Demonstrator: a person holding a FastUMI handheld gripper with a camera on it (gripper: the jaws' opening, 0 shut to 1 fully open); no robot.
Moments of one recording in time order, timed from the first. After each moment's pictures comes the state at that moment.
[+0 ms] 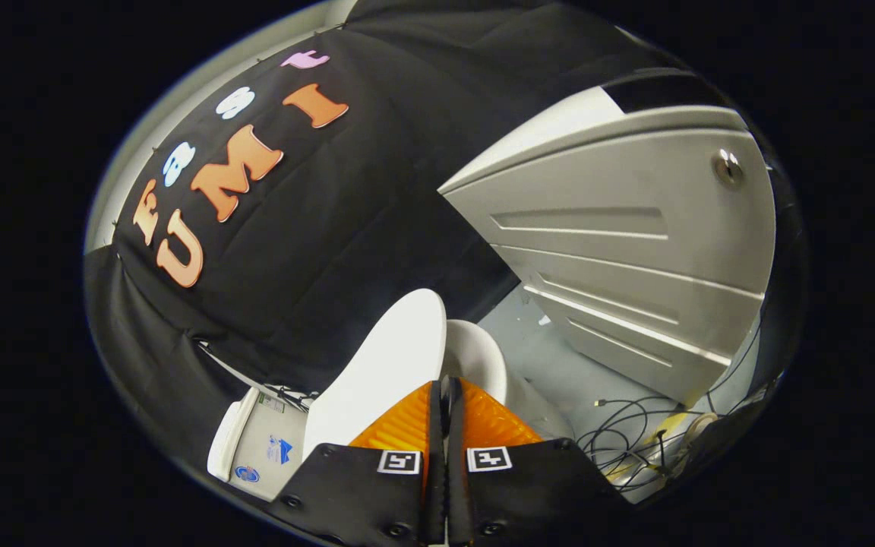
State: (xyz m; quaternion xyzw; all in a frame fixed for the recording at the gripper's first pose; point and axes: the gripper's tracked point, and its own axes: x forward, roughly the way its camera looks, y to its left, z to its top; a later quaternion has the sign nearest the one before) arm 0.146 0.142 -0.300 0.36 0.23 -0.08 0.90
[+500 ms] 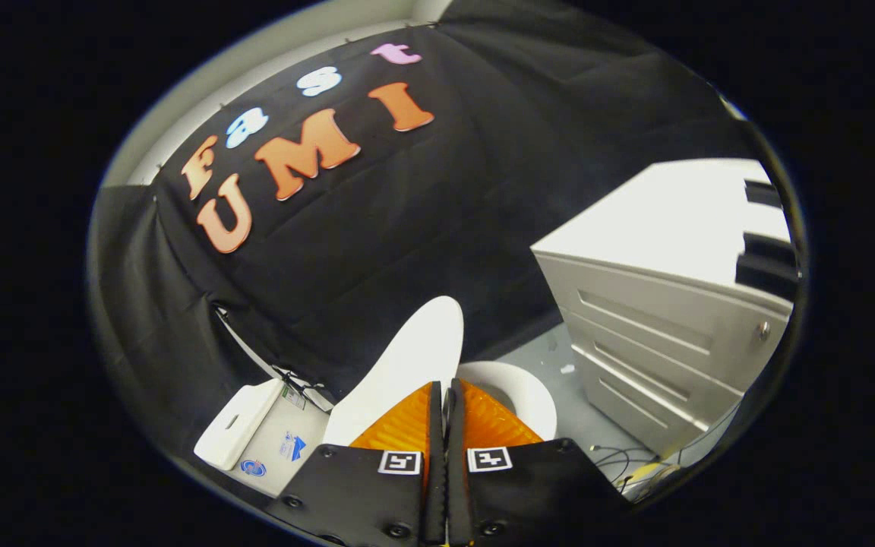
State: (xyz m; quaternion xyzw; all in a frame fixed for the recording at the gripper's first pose) arm 0.192 0.189 -0.183 0.24 0.17 -0.02 0.96
